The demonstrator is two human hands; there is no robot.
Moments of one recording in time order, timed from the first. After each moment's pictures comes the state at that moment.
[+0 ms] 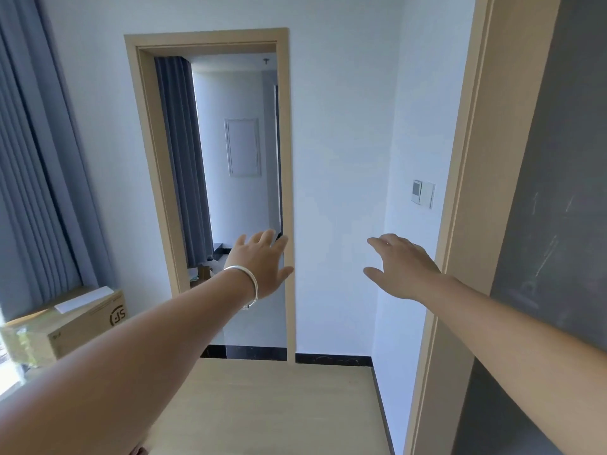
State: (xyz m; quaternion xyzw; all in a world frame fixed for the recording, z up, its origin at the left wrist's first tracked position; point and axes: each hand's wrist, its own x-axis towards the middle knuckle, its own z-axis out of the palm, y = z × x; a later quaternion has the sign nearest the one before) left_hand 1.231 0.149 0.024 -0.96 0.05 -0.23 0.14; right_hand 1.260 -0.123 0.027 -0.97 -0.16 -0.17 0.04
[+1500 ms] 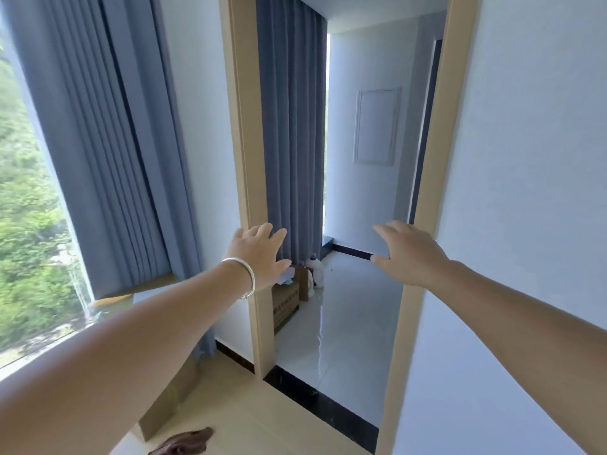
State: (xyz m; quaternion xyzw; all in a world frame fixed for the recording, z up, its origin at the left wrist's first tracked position) left_hand 1.750 0.439 -0.005 -0.95 -0.21 -0.17 0.16; right_hand 1.915 0.209 0.011 -0.90 -0.40 -0.15 0.07
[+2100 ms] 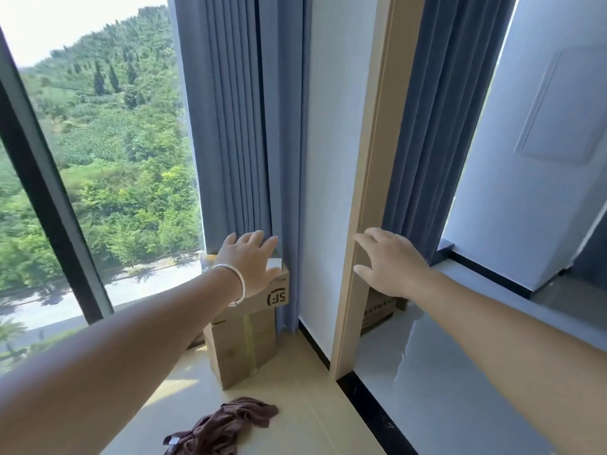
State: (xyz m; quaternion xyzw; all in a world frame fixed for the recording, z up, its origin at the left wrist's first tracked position) left_hand 1.711 0.680 -0.079 -0.89 -0.42 -0.07 0.16; right_hand 1.953 0.544 -0.051 -0.75 -0.65 -0.12 0.04
